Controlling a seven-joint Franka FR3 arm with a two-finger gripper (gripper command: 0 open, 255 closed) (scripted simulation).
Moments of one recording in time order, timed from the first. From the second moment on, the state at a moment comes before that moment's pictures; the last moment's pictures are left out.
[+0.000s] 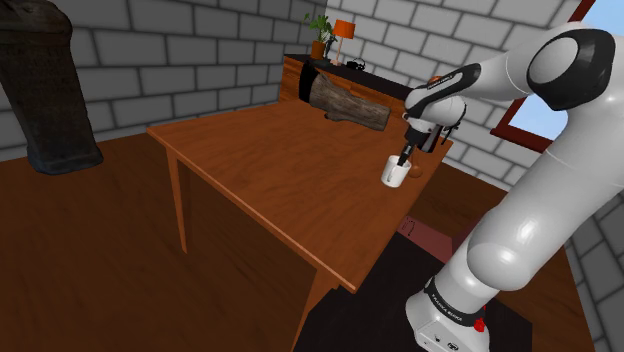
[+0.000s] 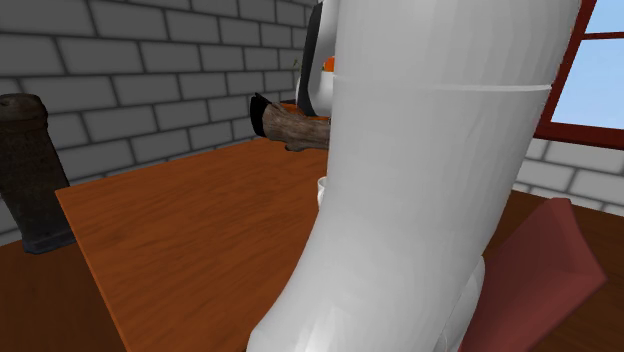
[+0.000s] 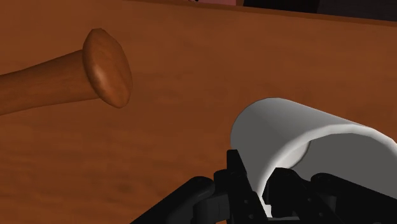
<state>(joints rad) -0.06 -0.02 -0.76 -2.28 0.06 2.25 -1.07</state>
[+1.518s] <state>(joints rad) -0.07 -0.19 -0.72 -2.10 -0.06 1.94 -0.96</state>
